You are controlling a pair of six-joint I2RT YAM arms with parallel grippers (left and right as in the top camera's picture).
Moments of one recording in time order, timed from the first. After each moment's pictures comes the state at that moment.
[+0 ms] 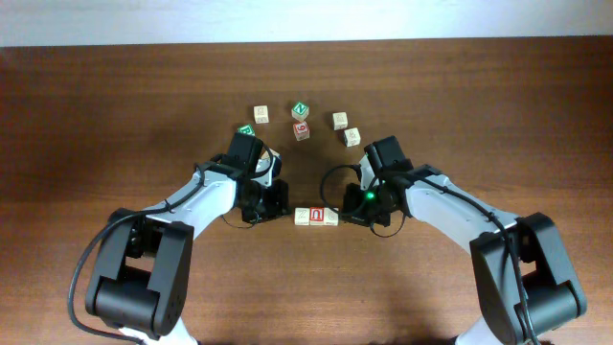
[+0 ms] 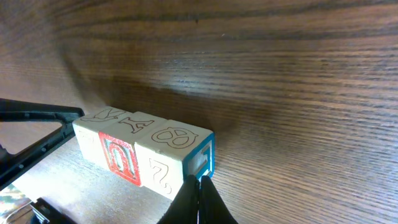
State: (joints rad) left arm -0.30 1.84 1.02 -0.51 0.51 -0.42; right arm 0.37 1.77 0.97 -0.49 -0.50 0.55
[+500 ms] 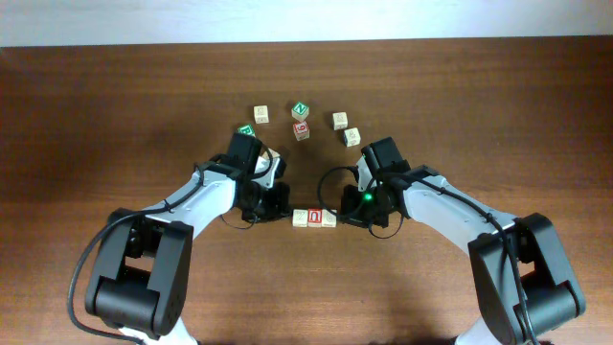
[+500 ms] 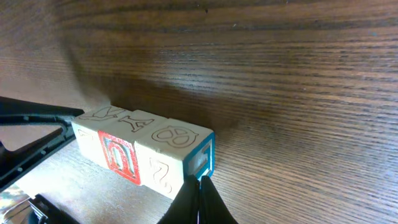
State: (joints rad) left arm -0.30 1.84 1.02 -0.53 0.55 -0.30; right arm 0.38 1.77 0.97 -0.49 -0.50 0.55
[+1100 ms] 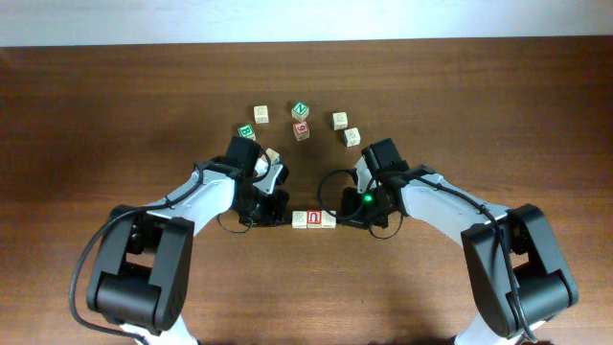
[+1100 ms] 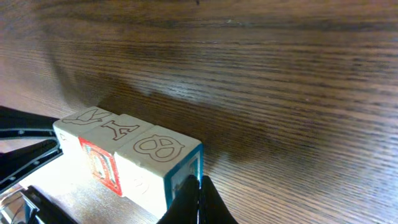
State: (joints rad) left arm -0.29 1.86 1.02 -0.59 0.58 -0.16; right arm 0.37 1.82 0.97 -0.48 -0.54 0.49
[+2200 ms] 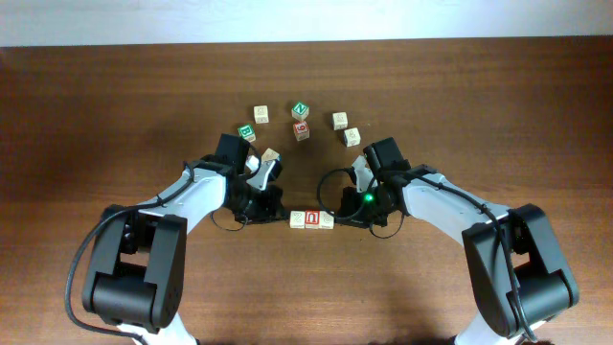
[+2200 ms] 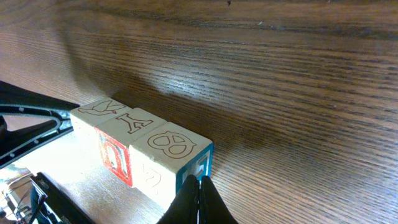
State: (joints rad) left arm -0.24 1.86 1.02 -0.59 0.64 -0.15; right arm 0.36 1.82 0.97 -0.47 -0.58 0.45
